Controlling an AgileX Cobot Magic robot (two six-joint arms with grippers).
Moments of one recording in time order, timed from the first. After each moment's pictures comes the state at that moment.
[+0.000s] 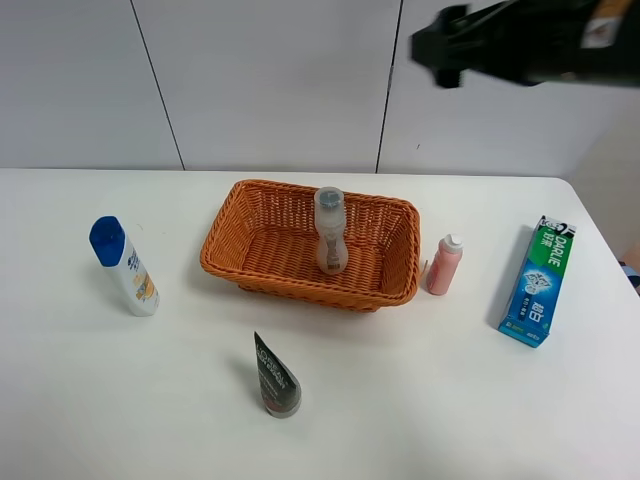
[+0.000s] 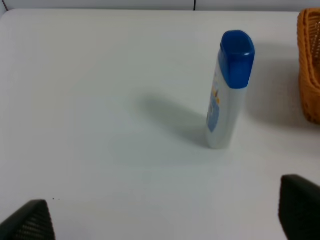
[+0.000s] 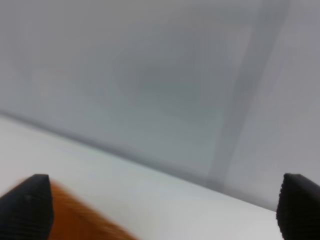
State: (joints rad) left arm 0.08 -0.01 -0.51 0.00 1.05 -0.02; right arm 0.47 1.23 -1.04 -0.32 0.20 0.31
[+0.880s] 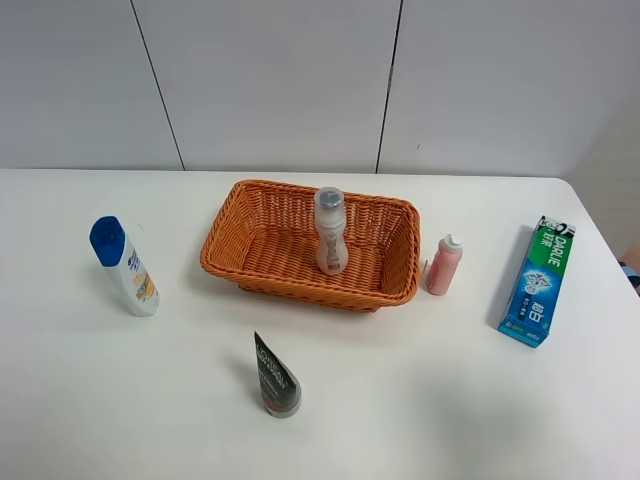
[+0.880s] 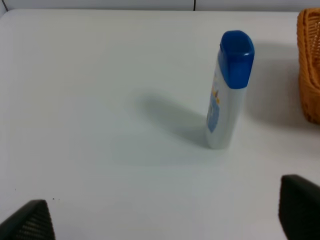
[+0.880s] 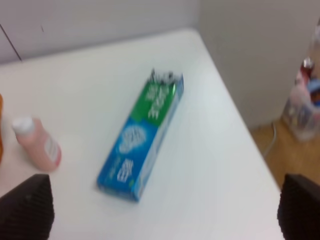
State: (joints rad) left arm 0.08 -0.01 -0.51 0.00 1.05 -0.02; right arm 0.07 0.13 -0.64 -0.23 1.09 0.31
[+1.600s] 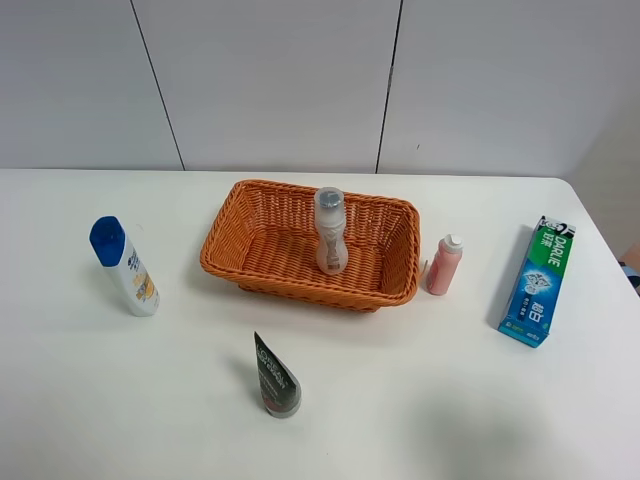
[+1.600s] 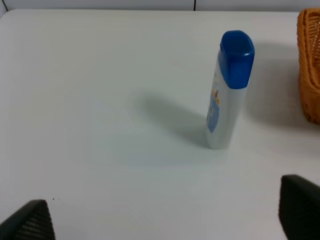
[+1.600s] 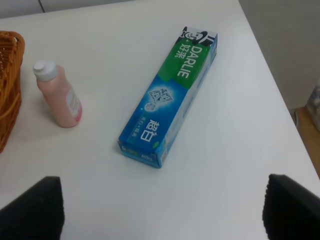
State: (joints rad) left arm 0.08 -0.01 -0.51 0.00 1.05 -0.02; right arm -0.05 0.00 -0.51 -0.02 1.08 0.07
